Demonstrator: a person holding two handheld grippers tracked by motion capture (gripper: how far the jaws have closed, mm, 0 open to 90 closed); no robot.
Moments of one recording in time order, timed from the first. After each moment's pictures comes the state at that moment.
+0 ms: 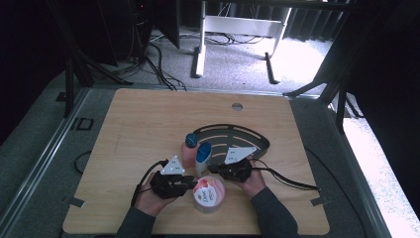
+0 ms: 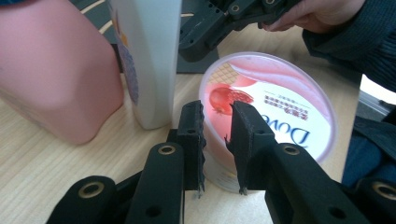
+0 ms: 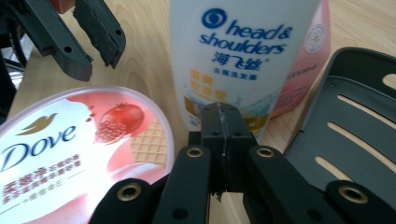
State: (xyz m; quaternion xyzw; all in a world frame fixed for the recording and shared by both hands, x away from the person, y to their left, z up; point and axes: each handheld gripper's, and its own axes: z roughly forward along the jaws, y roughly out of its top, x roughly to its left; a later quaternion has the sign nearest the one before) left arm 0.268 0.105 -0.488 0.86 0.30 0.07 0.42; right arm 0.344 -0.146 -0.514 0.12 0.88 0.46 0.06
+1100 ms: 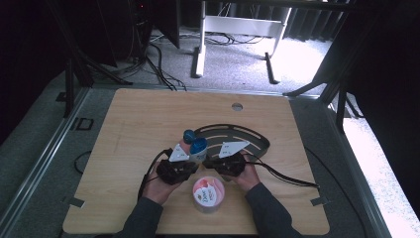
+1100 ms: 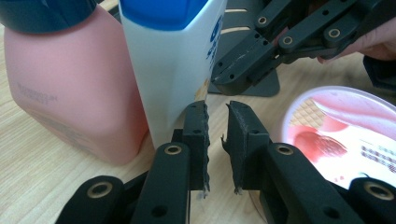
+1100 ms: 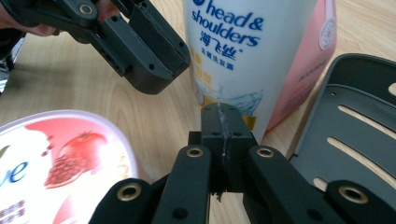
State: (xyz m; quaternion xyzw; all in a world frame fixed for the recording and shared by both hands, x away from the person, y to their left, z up) left arm 0.306 0.096 -0.496 0.84 0.34 0.11 0.40; right arm 0.364 -0.130 -0.520 0.13 0.87 0.47 0.04
